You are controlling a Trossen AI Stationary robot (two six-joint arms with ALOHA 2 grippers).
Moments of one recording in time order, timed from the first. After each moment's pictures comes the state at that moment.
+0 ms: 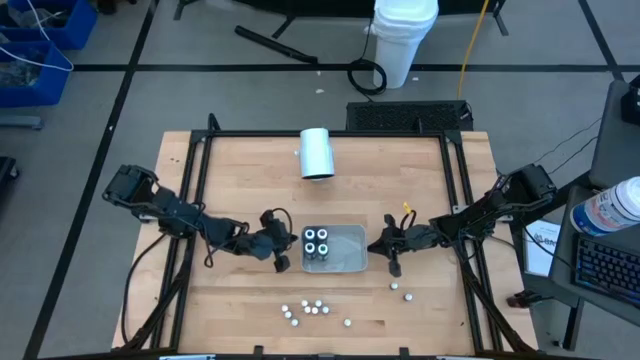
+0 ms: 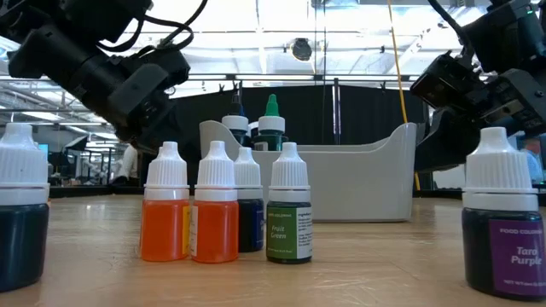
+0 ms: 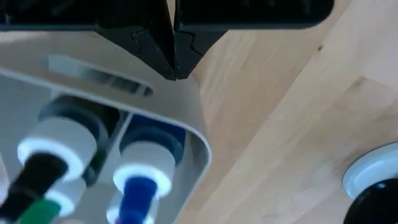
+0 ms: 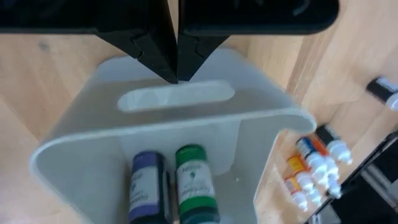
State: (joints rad) left arm -0.34 1.56 0.55 0.32 -0.50 -0.47; right arm 0.31 1.49 0.21 0.81 0.18 0.30
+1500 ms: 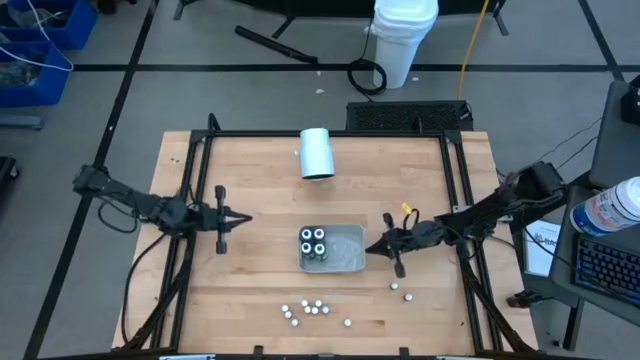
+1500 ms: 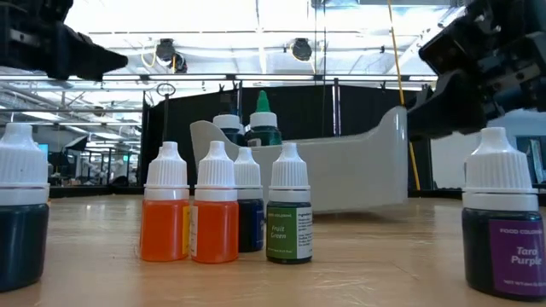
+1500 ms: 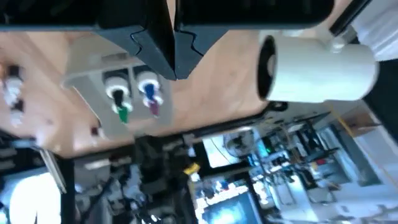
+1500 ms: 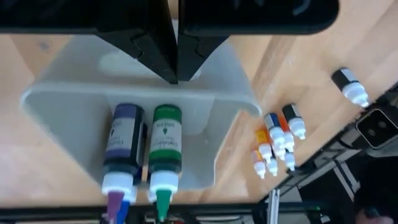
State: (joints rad) left arm -0.38 0.29 0.11 0.13 -0.46 0.22; right arm 0.32 1.38 0.21 0.85 0.13 0.13
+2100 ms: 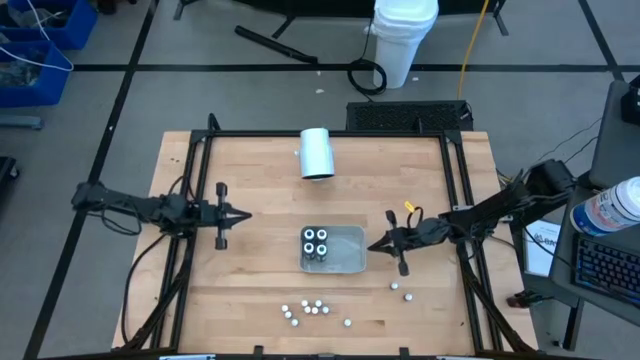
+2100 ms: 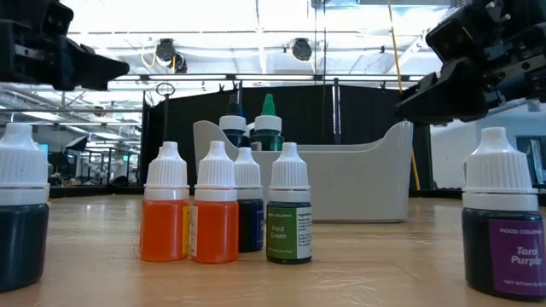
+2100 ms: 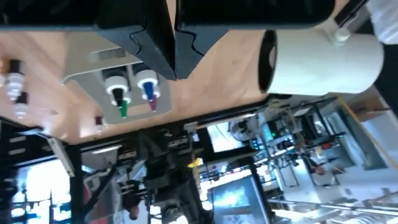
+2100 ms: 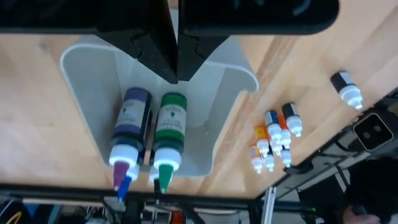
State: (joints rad) left arm -0.21 0.18 0.02 0.16 -0.24 0.25; right arm 0.31 1.26 0.21 0.75 0.13 0.05
